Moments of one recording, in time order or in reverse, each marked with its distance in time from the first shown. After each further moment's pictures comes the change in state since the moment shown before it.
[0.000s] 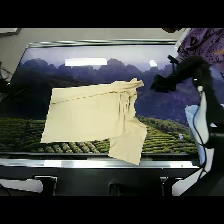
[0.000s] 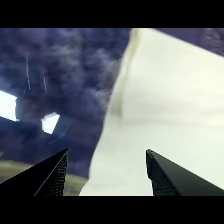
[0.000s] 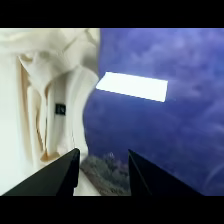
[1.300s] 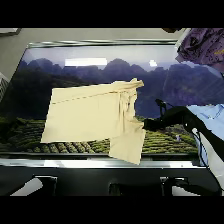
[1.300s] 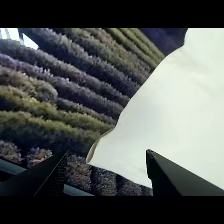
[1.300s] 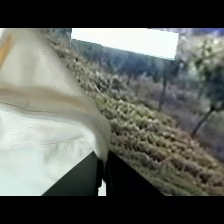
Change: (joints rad) left arm 0.323 0.426 -0.702 -0.112 -0.014 0.124; right arm 0.109 0.434 -1.043 0.106 0.460 -0.289
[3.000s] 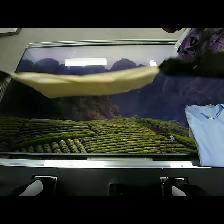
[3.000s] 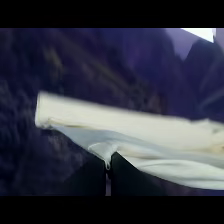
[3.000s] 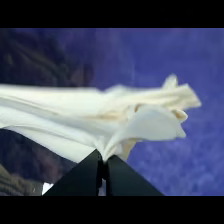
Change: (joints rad) left arm -0.301 0.066 0.592 -0.181 0.164 0.048; right arm 0.003 0.216 0.814 -0.059 -0.114 0.164
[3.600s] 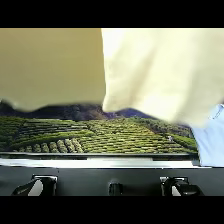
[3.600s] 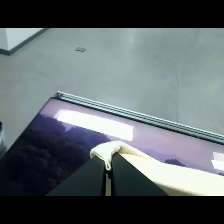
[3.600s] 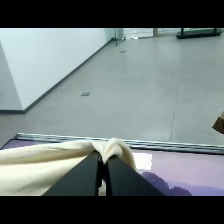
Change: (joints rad) left arm -0.022 0.335 0.436 0.398 -0.202 -0.253; right arm 0.000 0.408 0.418 -0.265 -0.111 0.298
